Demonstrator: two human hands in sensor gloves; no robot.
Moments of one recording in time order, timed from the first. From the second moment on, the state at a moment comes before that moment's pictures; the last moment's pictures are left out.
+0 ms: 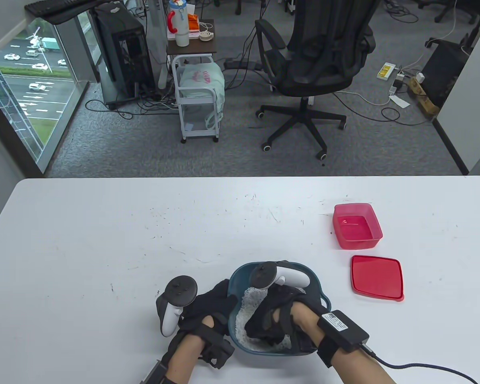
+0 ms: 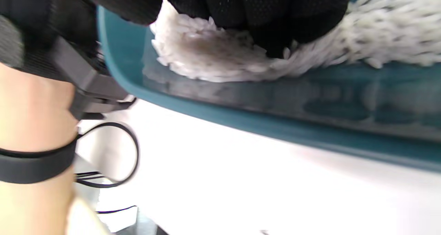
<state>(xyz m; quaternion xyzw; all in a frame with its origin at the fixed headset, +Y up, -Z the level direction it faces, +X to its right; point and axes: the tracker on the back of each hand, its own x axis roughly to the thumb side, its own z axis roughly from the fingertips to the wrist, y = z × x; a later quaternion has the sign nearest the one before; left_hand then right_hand) -0.140 -0.788 -0.334 -0.16 -0.05 0.54 0.83 0.055 -0.759 -0.350 0.23 0.57 0.75 0.25</state>
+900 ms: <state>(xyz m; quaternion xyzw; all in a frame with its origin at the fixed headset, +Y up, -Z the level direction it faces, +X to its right) -0.140 -0.787 -0.332 -0.14 -0.05 0.54 0.83 0.054 -0.755 -0.346 0.10 0.45 0.87 -0.16</state>
